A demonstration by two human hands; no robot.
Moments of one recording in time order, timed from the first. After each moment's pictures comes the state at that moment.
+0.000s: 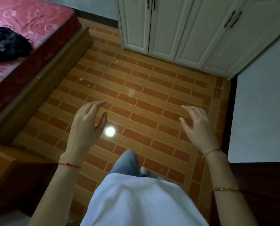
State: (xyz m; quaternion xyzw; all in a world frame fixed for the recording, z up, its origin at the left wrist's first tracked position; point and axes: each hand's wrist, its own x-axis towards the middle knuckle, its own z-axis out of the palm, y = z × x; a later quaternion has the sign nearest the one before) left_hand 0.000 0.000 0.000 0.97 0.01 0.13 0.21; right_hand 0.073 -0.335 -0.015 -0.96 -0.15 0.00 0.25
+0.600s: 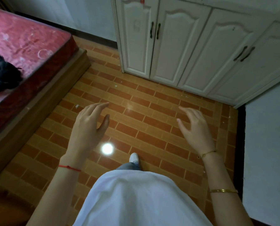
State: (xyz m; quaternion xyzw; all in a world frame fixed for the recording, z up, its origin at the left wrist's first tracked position) left_hand 0.325 0.087 -0.003 0.97 0.01 0.13 0.21; right_hand 0.397 -0.235 -0.015 -0.96 -0.12 -0.01 0.26
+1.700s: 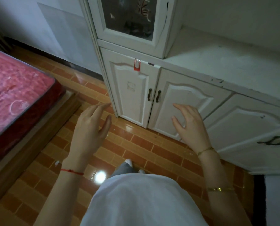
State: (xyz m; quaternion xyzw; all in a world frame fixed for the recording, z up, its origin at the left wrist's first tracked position) left_hand 0.949 0.137 0.029 0.96 0.05 0.16 0.24; right_hand 1.044 -0.150 0.016 -0.95 -0.17 -0.04 0.26
